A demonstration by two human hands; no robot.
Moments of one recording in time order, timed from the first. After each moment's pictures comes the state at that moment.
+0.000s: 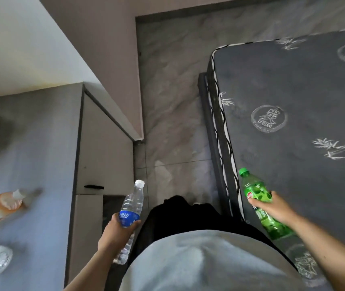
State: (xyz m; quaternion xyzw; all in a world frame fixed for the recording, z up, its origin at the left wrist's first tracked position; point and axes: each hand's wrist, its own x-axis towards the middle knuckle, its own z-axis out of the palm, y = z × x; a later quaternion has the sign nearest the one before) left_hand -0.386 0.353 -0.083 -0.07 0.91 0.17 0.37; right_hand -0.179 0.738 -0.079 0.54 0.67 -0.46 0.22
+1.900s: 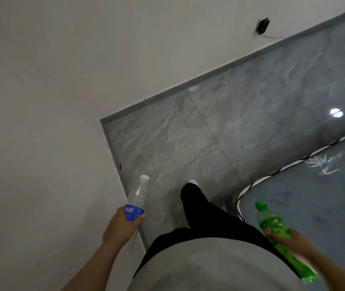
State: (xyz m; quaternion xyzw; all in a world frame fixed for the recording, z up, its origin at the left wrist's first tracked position) left_hand -1.238 0.966 -0.083 0.12 0.90 0.16 0.40; right_hand -0.854 1.198 -0.084 0.71 0.51 -0.45 0.19
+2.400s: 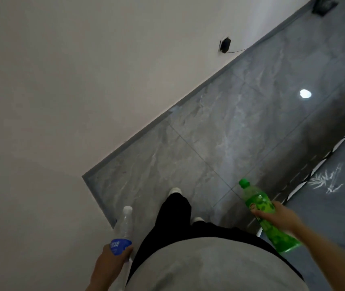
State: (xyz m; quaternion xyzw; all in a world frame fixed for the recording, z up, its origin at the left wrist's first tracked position) left_hand -1.410 1.129 -0.091 0.13 0.88 0.07 0.45; right_hand -1.020 1.379 -0.062 0.72 0.50 -0.46 0.13
